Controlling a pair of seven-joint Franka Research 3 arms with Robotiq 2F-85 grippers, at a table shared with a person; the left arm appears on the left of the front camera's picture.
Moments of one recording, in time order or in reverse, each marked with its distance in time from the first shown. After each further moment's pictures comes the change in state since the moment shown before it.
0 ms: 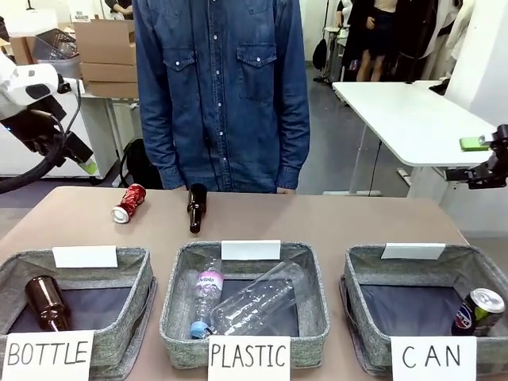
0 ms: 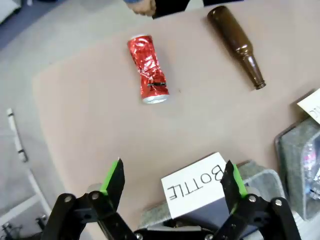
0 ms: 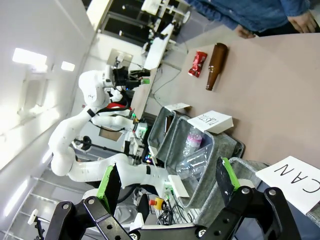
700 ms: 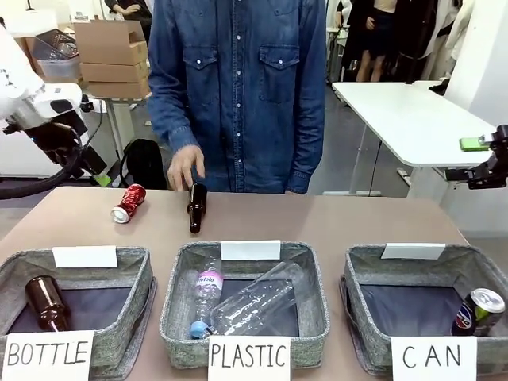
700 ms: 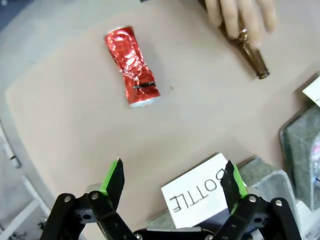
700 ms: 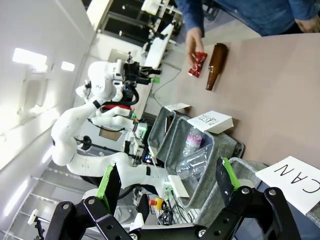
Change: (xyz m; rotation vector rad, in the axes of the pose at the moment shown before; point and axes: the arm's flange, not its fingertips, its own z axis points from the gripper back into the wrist) left arm 0.021 0.024 -0.047 -0.105 0.105 -0.071; right arm 0.000 0.000 0.000 0.000 0.000 0.000
